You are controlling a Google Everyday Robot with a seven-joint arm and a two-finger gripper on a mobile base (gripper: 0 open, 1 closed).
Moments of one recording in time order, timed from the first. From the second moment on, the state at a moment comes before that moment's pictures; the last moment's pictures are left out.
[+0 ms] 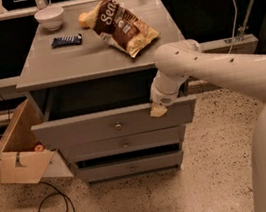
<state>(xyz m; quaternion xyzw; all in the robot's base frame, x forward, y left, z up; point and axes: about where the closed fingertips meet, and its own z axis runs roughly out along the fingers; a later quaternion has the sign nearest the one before) 0.653 -0.074 0.645 -0.66 0.73 0.05 0.15</state>
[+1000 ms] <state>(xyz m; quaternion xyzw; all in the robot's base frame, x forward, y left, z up) 0.651 -0.075 0.652 -0.66 0.74 0.04 0.16</state>
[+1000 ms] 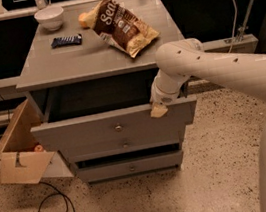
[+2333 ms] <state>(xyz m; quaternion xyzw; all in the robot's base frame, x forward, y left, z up) 0.648 -0.068 0.655 -0.68 0.72 0.05 0.14</state>
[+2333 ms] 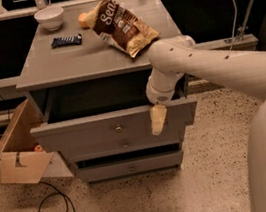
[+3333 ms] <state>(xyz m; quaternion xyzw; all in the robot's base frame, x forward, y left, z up) 0.614 -0.063 0.646 -0.74 0.67 0.07 0.04</state>
